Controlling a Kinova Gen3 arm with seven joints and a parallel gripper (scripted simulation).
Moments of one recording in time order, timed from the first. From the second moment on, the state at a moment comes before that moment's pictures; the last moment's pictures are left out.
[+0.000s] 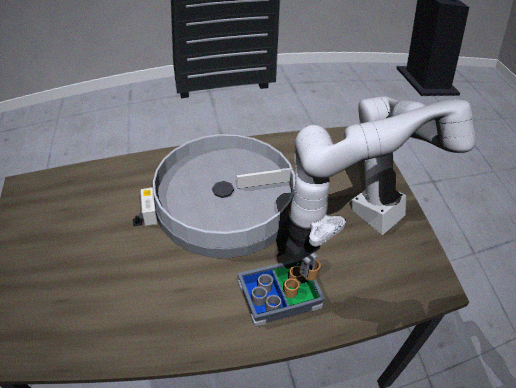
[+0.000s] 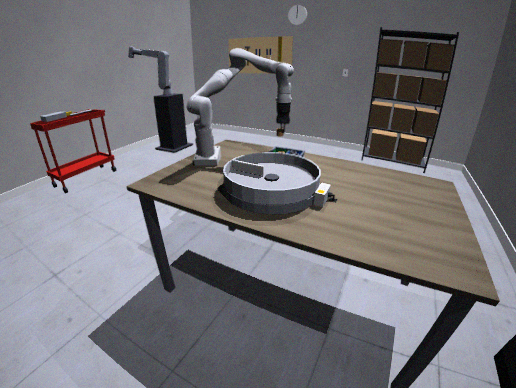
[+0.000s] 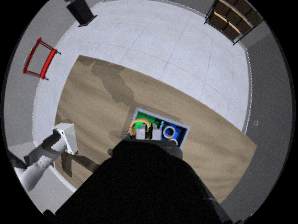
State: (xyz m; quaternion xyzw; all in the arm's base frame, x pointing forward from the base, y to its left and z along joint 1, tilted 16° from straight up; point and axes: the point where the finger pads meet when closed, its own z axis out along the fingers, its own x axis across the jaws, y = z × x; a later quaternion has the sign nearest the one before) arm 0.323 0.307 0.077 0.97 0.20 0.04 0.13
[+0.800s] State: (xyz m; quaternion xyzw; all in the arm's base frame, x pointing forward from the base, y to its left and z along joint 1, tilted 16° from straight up) arm 0.333 0.292 0.009 0.97 0.20 0.04 0.13
